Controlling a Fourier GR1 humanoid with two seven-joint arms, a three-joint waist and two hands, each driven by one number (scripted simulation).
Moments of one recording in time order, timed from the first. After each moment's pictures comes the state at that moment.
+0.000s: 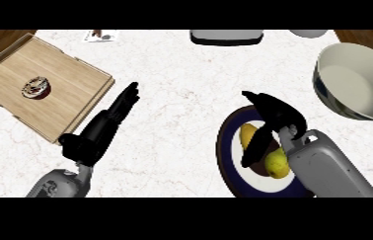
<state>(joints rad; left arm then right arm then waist) -0.18 0.36 -0.39 -1.56 0.26 0.08 0.01 -0.49 -0.37 0.45 -1.58 0.15 0.36 1.11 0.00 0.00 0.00</state>
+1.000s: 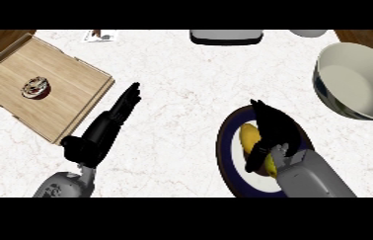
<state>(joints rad) -0.15 0.29 -0.33 -1.58 0.19 0.04 0.04 -0.36 -0.32 0.48 -1.56 0.52 0.31 1.04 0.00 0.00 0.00</state>
